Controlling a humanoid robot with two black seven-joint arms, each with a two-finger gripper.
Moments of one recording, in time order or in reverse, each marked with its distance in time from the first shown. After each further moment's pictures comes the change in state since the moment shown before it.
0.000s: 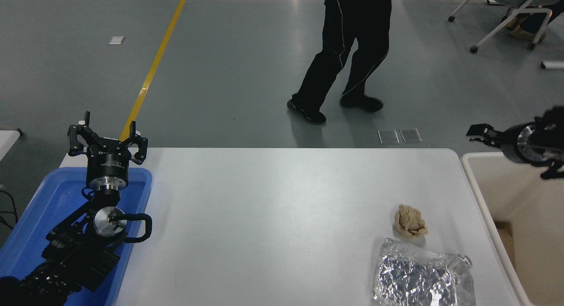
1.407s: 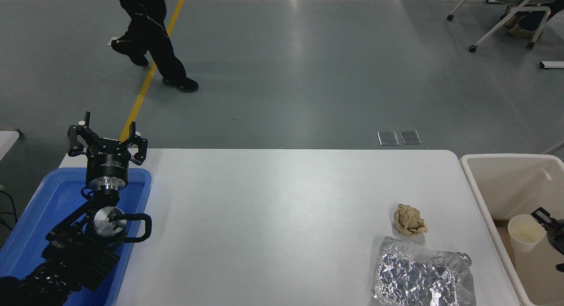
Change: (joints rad) left arm 0.000 0.001 -0.001 0.001 -0.002 0.001 -0.002; right arm -1.139 0.053 0.697 -1.026 -0.005 -0.087 -0.012
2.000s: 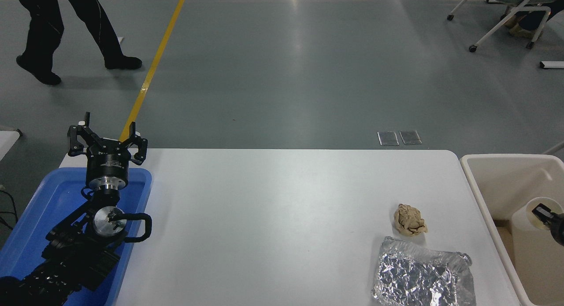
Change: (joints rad) left arm 0.000 0.000 0.000 0.000 0.000 0.000 0.000; right arm 0.017 -0.017 -0.002 -0.011 -0.045 0.088 0.025
